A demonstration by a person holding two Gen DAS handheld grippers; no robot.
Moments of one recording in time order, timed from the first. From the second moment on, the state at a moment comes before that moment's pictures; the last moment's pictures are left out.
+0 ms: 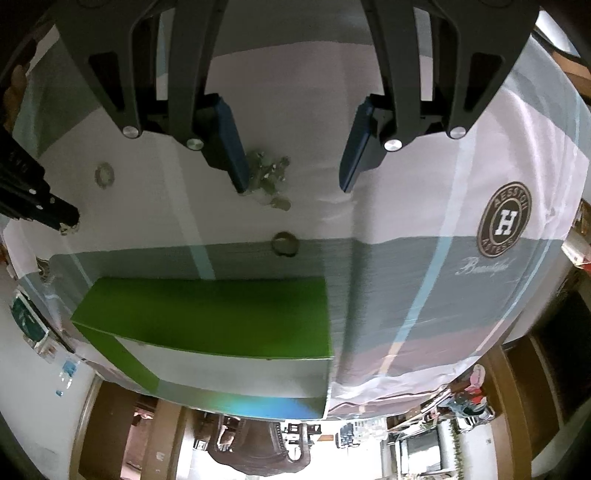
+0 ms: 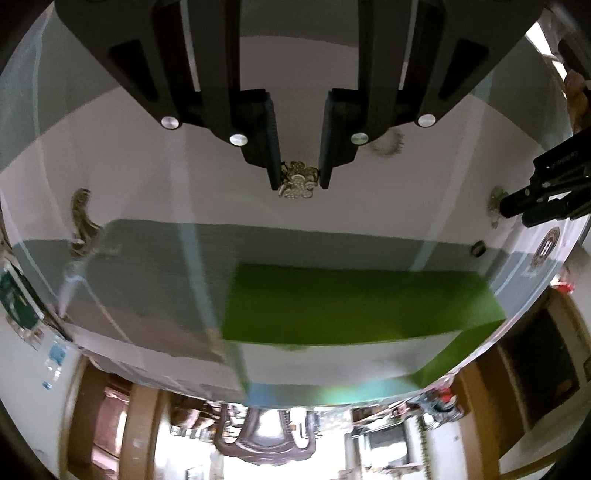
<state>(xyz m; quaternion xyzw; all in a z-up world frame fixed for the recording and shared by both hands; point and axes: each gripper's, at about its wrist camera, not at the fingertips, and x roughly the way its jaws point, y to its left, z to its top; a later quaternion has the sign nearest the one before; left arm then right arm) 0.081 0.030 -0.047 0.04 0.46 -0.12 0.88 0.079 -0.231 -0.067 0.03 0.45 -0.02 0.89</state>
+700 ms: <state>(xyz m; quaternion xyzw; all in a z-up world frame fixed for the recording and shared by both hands) 0.062 -0.007 -0.055 0.07 0.46 -0.13 0.87 0.058 -0.233 -0.079 0.05 0.46 -0.02 0.89</state>
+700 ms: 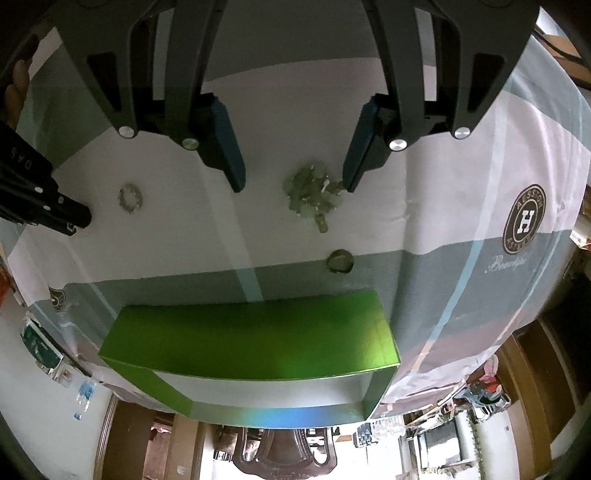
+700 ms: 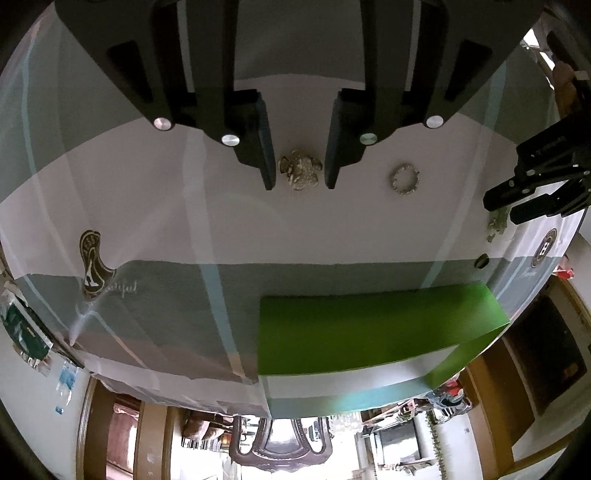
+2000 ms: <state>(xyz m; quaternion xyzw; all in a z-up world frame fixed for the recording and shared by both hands) 0.058 -0.021 -0.052 0.06 0.43 -0.12 0.89 0.042 -0.212 -0.084 0.02 0.45 -0.01 0.89</state>
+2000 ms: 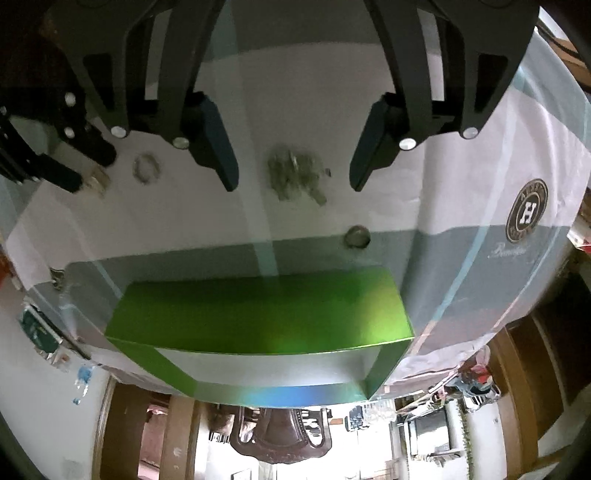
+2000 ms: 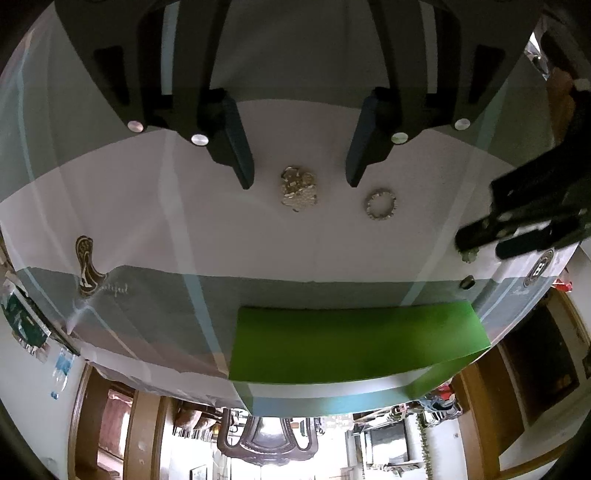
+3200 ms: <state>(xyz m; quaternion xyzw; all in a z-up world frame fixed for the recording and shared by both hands) 0.037 -0.018 -0.060 0.07 0.43 -0.13 0.89 0.046 -0.209 -0.082 0.02 0.44 -0.02 0.90</state>
